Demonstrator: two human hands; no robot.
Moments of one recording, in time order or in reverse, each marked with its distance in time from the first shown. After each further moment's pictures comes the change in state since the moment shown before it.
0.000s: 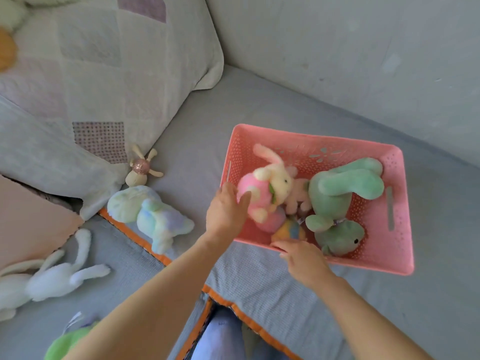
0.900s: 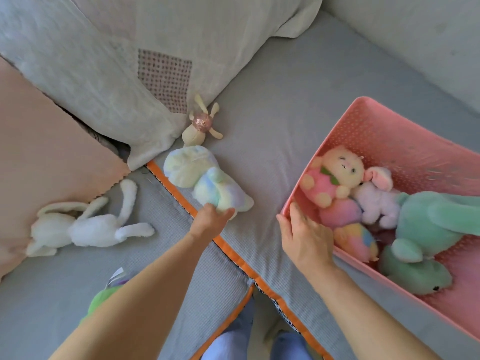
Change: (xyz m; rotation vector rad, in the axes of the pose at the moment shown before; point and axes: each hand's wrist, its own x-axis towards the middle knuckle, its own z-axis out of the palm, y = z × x) left_hand 0.039 -0.233 -0.033 -0.056 -0.272 -0.577; right_hand 0.103 -0.137 0.070 -0.200 0.538 -0.129
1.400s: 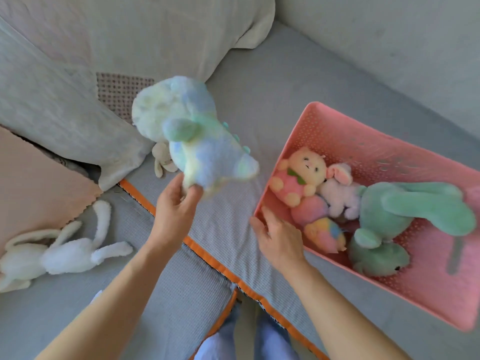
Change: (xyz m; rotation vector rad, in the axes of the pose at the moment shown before) left_hand -0.073 0.063 -0.054 -0.640 0.162 0.546; right_hand 0.000 0.008 -0.021 0.402 -0.245 0.202
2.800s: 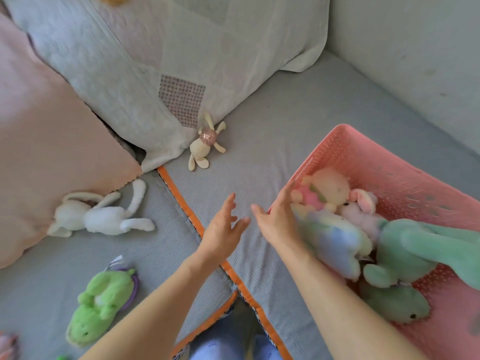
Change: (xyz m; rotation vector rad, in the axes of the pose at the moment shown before) left_hand -0.053 -0.029 0.049 0.394 -0.119 -0.137; right_hand 0.028 -0.023 -0.017 0.175 -0.189 0.168
